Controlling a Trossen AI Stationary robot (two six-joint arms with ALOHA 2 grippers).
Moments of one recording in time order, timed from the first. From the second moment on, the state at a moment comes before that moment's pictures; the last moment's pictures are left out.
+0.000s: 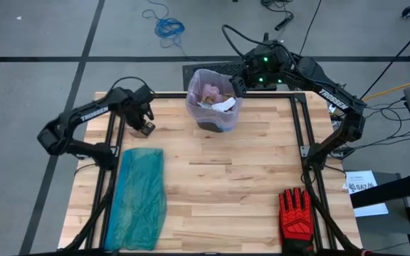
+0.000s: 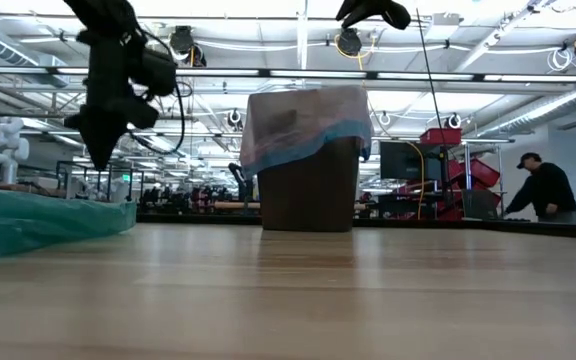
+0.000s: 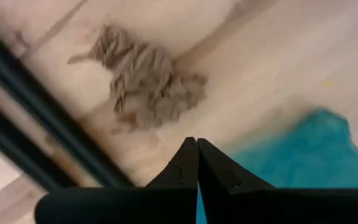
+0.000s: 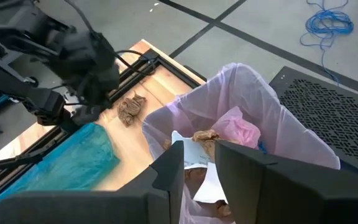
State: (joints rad) left arm 0.81 1.28 0.93 -1.16 0.04 -0.15; right arm -0.47 1.55 1.92 -0.97 0.00 0.37
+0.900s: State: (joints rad) left arm 0.83 1.54 0.92 -1.11 -0.06 0.22; right arm -0.38 1.55 1.92 -0.95 -0.01 0.44
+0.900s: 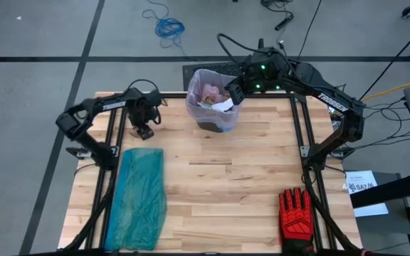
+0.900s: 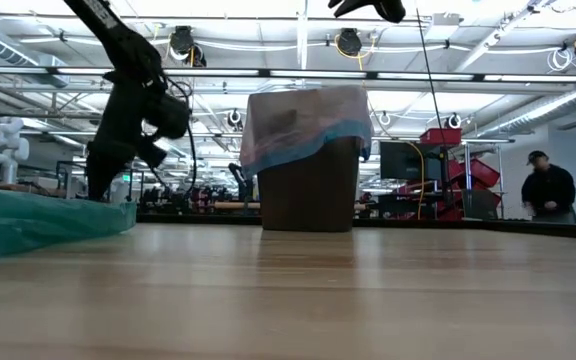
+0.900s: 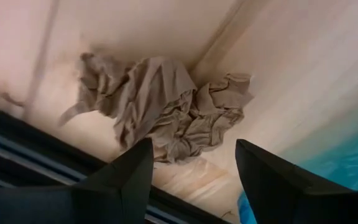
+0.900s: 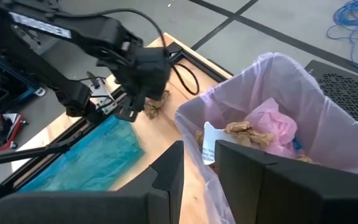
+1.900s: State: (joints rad) left arm 0.81 1.55 1.00 -1.13 0.04 0.15; right arm -0.34 1.55 1.92 -0.95 0.00 0.44
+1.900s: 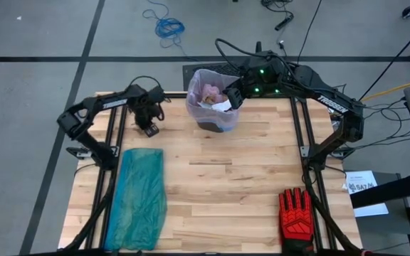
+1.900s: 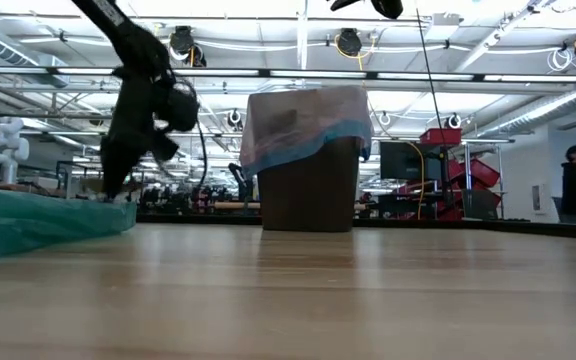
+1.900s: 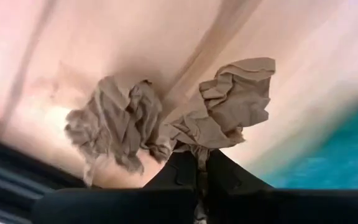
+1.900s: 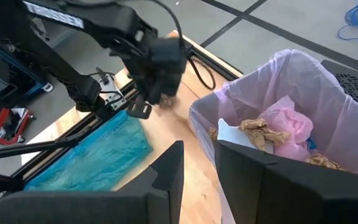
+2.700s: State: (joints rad) left arm 0.73 1.38 1.42 -0.19 0.47 -0.42; right arm -0.37 1.55 1.92 -0.88 0.00 0.40
